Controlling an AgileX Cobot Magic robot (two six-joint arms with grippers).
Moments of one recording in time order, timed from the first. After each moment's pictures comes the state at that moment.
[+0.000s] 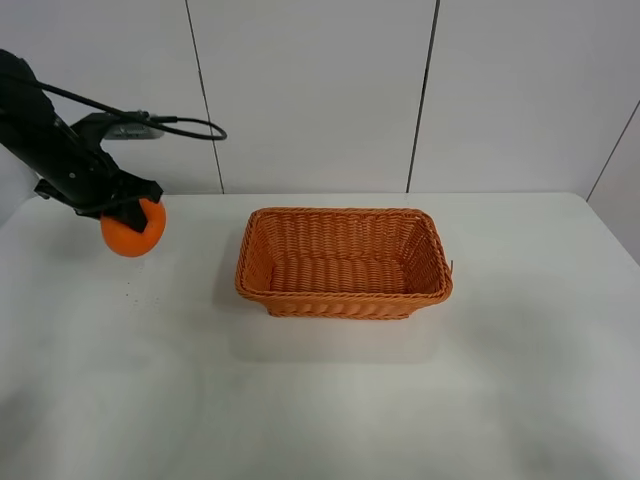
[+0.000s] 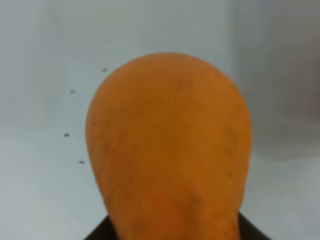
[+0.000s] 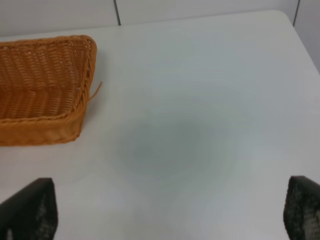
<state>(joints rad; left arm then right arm) -0.06 1.77 -1.31 -0.18 0.73 0.23 0.02 0.01 -0.50 0.01 1.02 0.06</state>
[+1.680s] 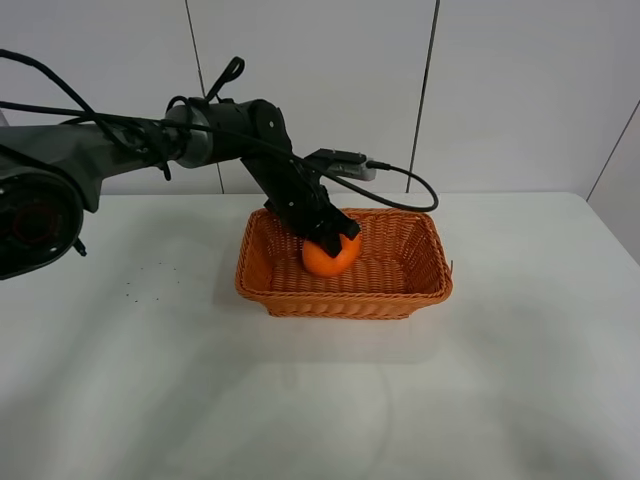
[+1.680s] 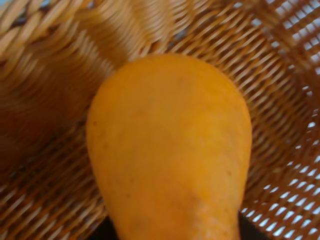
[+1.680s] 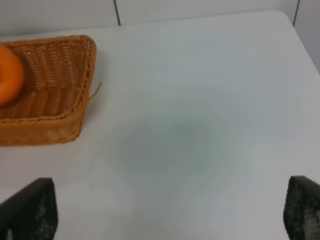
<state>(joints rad) -0.52 2.34 -1.92 -0.31 0.80 0.33 0.02 0.01 -0.50 0.01 1.02 0.06</state>
